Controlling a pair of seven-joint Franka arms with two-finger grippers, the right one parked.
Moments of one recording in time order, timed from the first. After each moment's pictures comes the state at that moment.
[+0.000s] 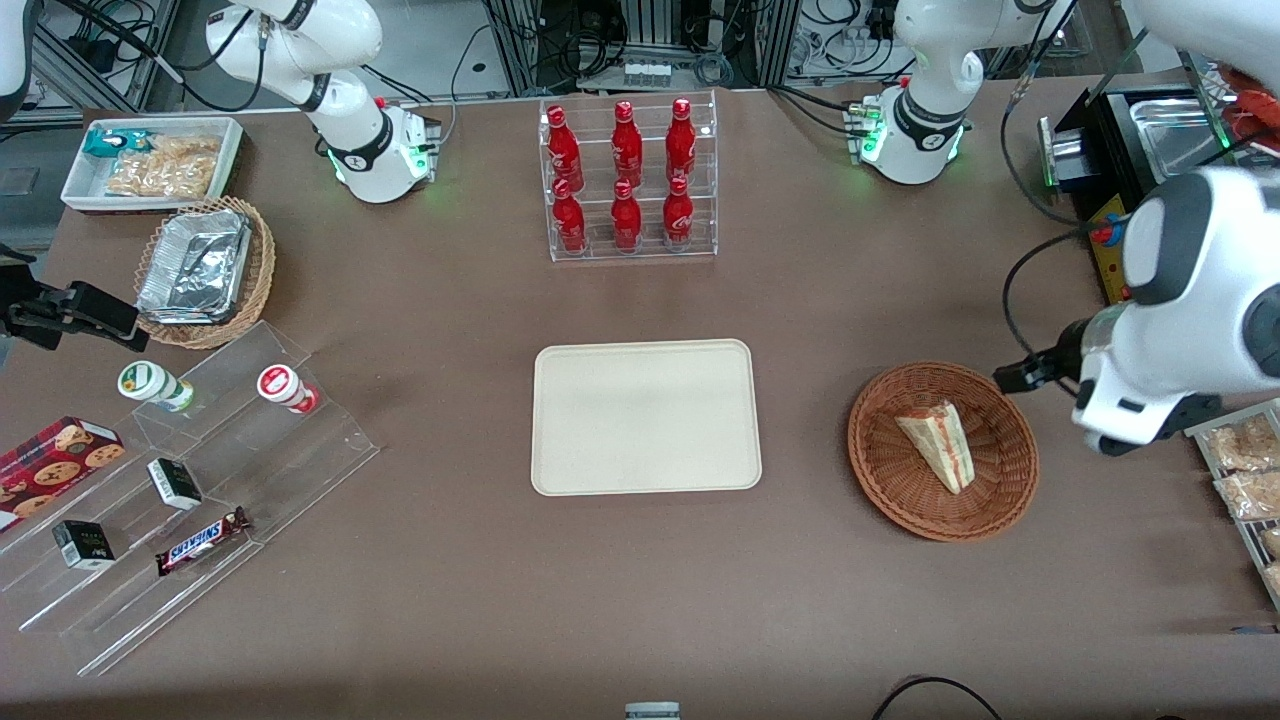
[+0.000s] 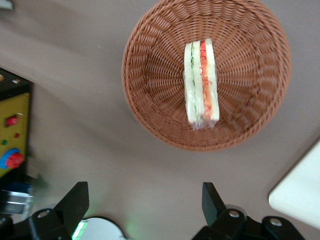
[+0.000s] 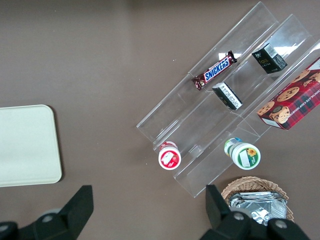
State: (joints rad) arm 0.06 0.34 -0.18 -1.55 0.08 1.55 -0.57
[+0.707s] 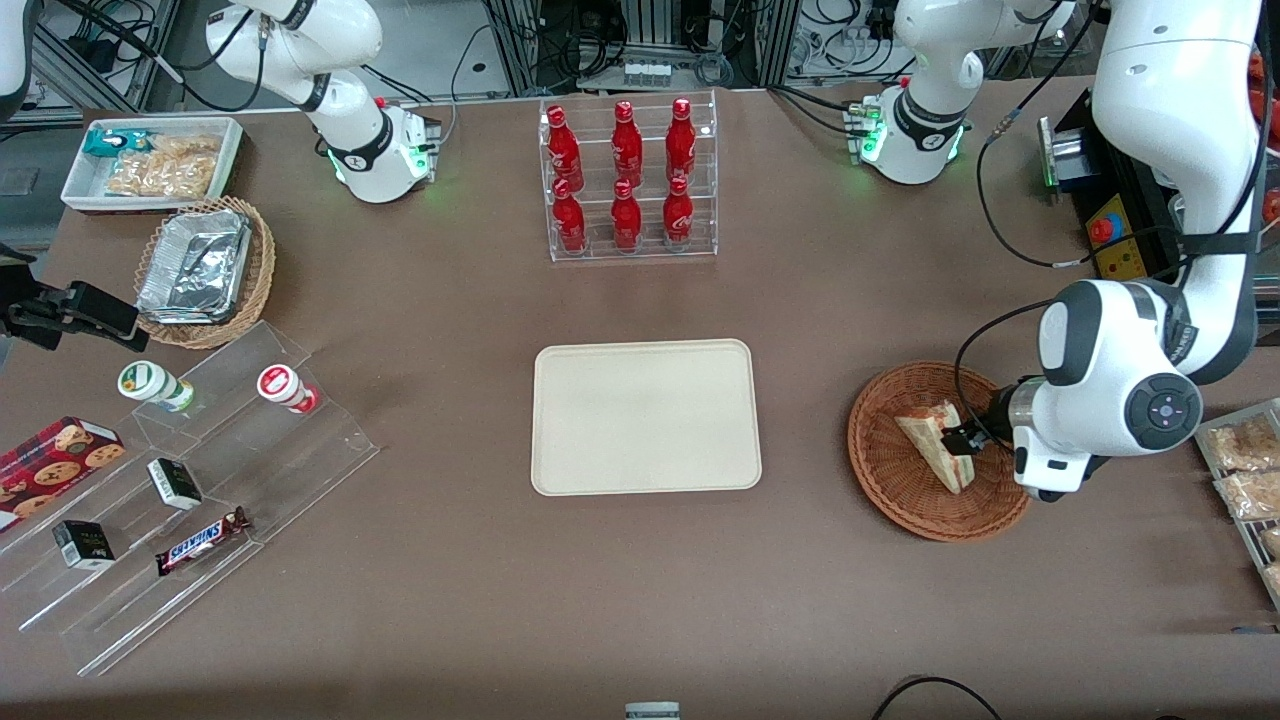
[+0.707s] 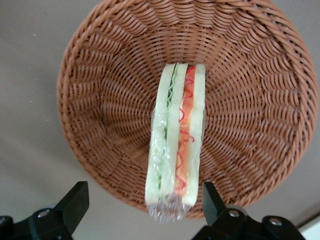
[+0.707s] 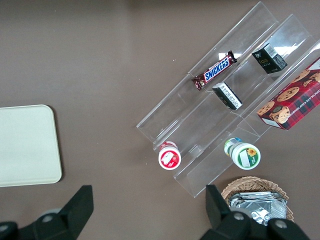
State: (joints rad) arm 0.07 0.46 -0.17 -1.74 0.02 1.94 -0.74
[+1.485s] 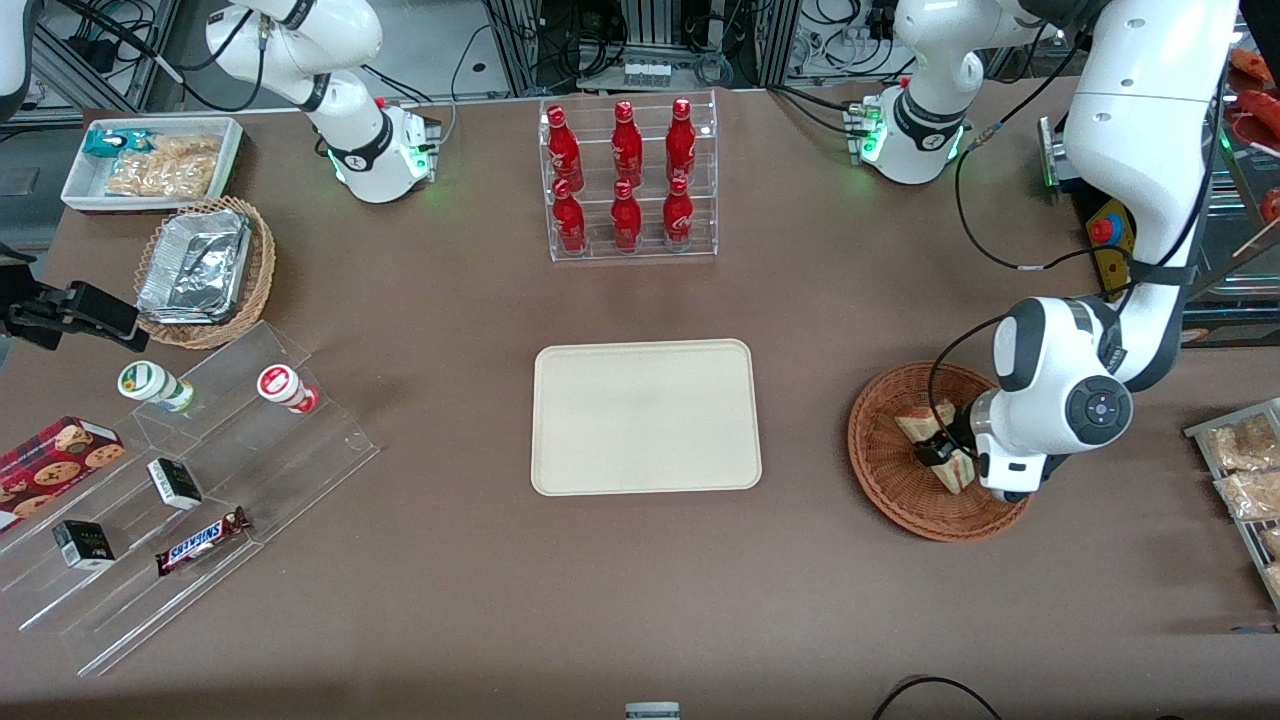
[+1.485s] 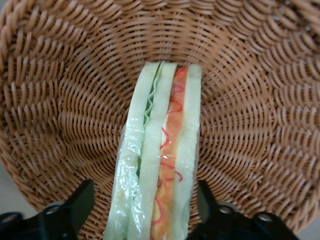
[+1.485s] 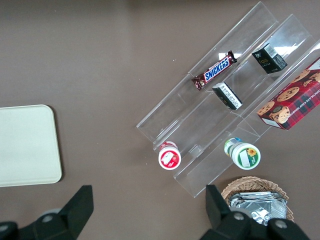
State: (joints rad) arm 0.07 0.52 -0.17 -1.85 0.02 2.15 -0.79
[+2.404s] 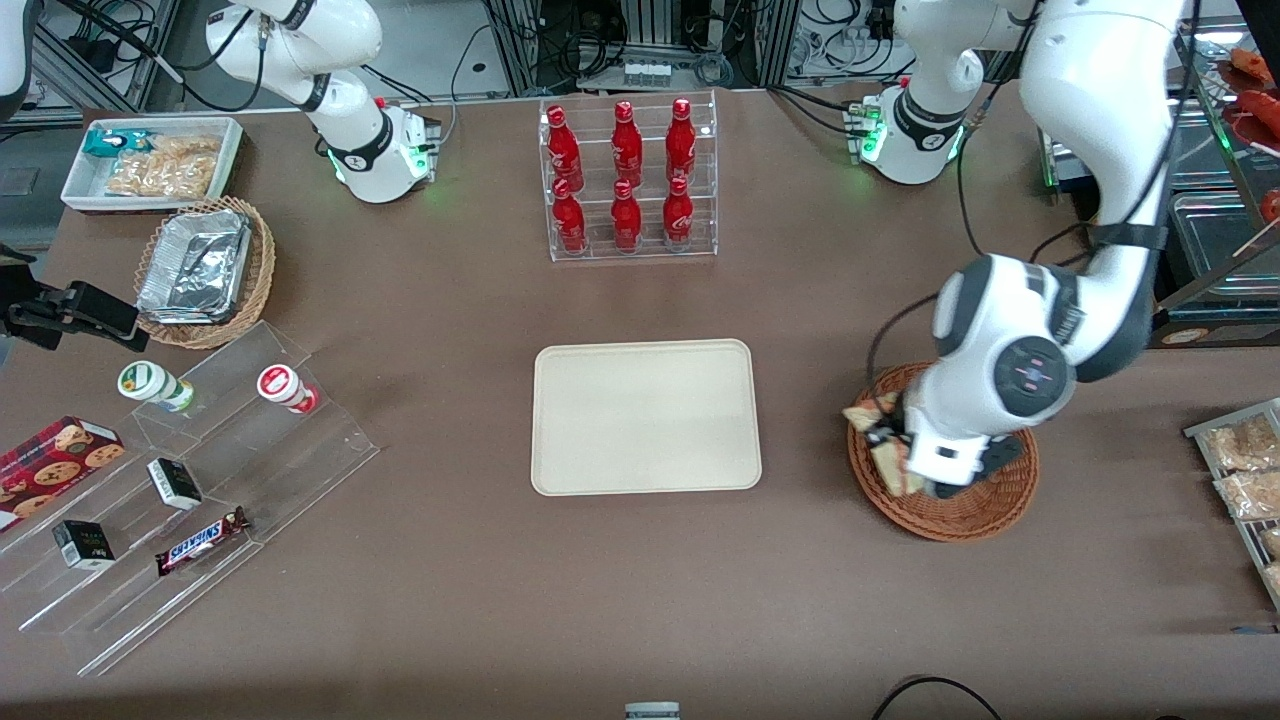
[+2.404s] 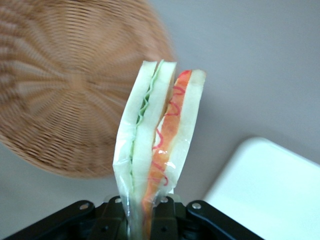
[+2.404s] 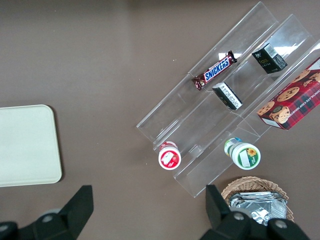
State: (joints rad) arm -0.18 0.44 -0.19 -1.63 0.01 1.94 -0.80
